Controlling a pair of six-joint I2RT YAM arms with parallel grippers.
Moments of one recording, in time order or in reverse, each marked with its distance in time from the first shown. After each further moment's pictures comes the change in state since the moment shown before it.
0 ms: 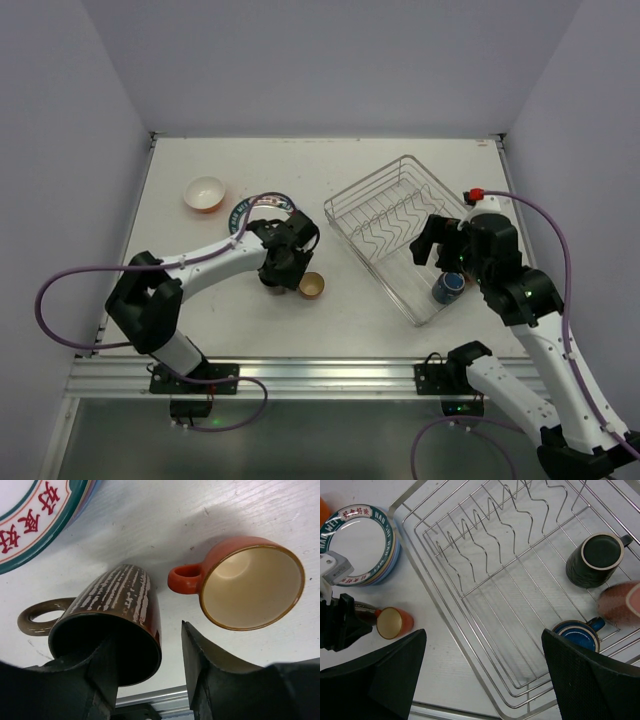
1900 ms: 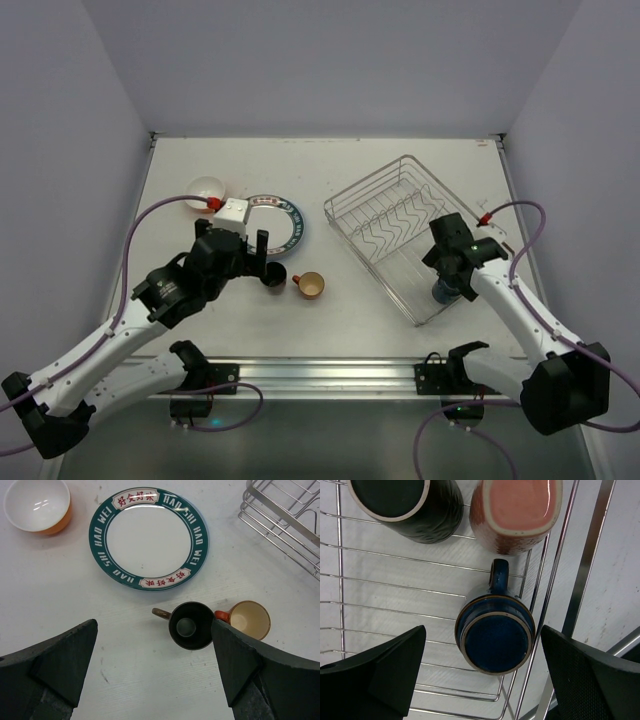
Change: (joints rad) left arm 0.000 -0.774 -0.212 0.174 -0.374 0.034; right arm -0.067 0.341 -0.165 -0.134 0.411 0.589
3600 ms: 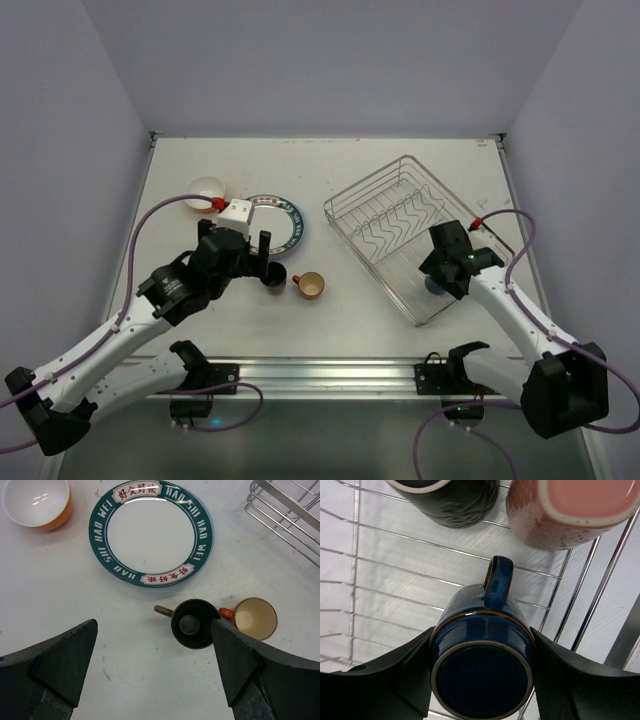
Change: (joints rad) left arm 0.000 0.023 -0.009 -0.002 -0.002 0.002; right arm -0.019 0.005 -0.120 0.185 -0.106 -0.069
